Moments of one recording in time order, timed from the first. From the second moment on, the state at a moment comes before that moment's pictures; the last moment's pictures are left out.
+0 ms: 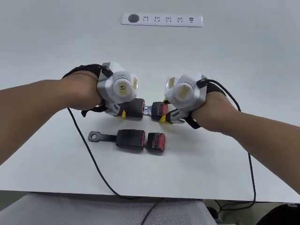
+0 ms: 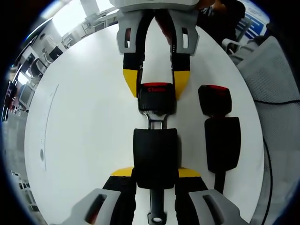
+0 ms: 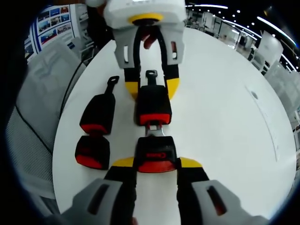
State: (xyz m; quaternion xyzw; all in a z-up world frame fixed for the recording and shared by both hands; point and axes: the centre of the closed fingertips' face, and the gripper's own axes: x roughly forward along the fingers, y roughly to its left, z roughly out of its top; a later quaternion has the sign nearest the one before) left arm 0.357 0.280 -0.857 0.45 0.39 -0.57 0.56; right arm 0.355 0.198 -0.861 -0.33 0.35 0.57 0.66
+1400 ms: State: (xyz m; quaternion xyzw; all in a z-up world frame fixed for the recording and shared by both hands) left arm 0.359 0.279 -0.859 0.45 0.43 -0.56 0.55; right arm 0.355 0.189 -0.860 -0.34 0.35 0.58 0.66
